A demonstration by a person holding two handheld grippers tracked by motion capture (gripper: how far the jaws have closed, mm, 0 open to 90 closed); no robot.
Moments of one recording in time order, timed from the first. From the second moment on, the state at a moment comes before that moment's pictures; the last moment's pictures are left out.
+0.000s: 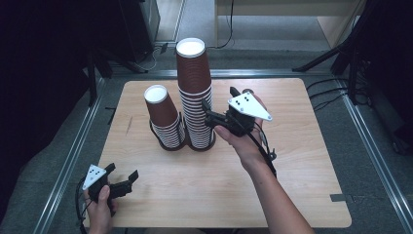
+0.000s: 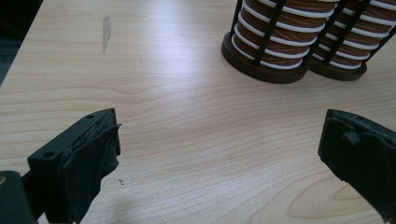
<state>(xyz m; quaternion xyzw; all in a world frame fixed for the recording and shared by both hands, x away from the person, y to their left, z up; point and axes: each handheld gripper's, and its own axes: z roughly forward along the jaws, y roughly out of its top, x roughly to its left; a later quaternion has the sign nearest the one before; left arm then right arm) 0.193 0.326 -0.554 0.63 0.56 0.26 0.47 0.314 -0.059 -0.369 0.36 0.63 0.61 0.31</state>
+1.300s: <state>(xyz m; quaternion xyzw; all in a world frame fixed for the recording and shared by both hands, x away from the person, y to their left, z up) 0.195 0.327 -0.555 0.63 0.56 0.25 0.47 0.348 0.002 -0.338 0.36 0.63 0.61 0.31</state>
